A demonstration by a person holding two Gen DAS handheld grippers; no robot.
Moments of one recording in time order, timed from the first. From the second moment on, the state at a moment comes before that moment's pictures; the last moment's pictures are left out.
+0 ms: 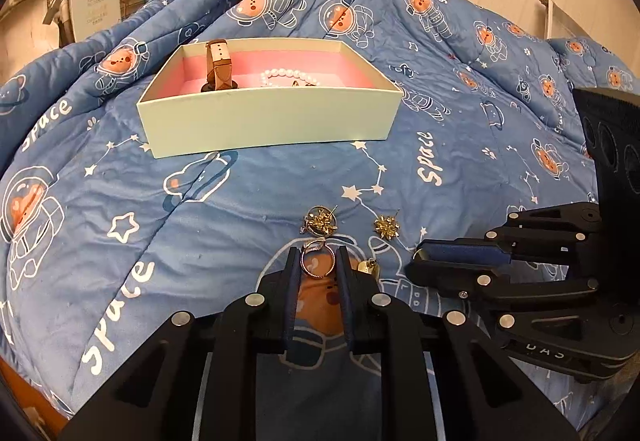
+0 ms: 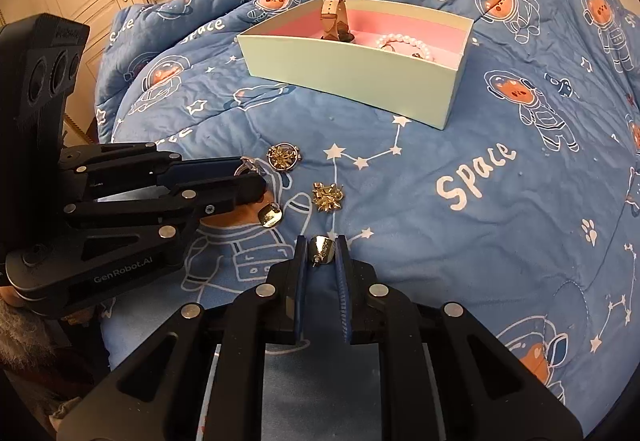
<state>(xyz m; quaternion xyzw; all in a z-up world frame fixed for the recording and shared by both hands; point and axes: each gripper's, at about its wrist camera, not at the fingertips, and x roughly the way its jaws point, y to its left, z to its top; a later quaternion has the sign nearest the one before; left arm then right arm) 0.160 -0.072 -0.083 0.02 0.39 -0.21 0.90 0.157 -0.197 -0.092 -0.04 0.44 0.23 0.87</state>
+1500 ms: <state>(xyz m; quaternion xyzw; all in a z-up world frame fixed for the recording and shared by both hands) 0.194 -0.046 -0.017 -0.02 0.37 -0.21 0.91 0.206 -0.189 -0.021 -0.02 0.40 0.28 0.87</state>
